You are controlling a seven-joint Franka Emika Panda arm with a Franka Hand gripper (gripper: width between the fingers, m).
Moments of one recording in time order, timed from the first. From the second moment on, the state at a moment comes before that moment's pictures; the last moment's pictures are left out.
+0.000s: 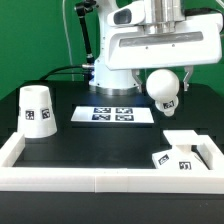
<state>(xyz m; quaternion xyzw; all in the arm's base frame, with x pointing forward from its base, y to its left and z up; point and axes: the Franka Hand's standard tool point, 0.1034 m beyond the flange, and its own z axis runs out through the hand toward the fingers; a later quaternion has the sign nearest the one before) 0.527 0.069 0.120 -0.99 0.11 -0.08 0.05</state>
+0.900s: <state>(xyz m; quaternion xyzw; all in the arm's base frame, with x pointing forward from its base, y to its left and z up) 0.547 0.060 0.141 -0.98 0.01 -0.20 0.03</state>
